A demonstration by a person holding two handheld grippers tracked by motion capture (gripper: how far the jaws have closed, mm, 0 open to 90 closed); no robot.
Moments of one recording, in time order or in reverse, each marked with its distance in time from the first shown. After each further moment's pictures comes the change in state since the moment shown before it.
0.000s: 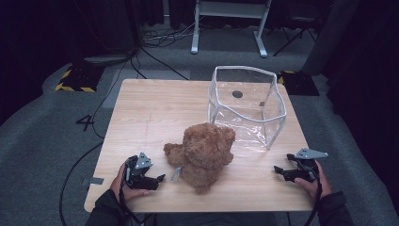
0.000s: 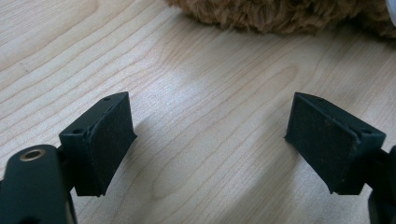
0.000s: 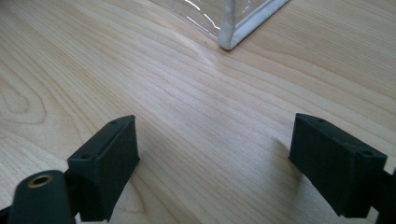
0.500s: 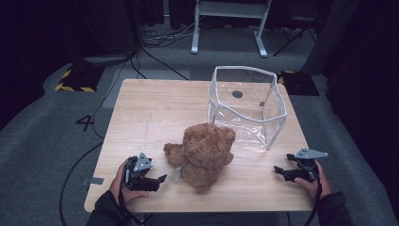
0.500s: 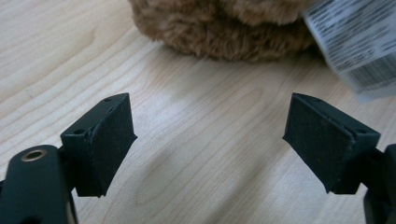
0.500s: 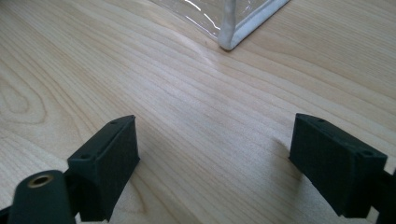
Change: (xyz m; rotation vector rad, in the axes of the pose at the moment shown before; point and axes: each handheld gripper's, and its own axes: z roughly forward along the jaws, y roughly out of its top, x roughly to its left) left arm -0.012 0.007 -0.016 -0.067 -0.016 0.005; right arm 0.000 0.000 0.000 0.001 0.001 0.000
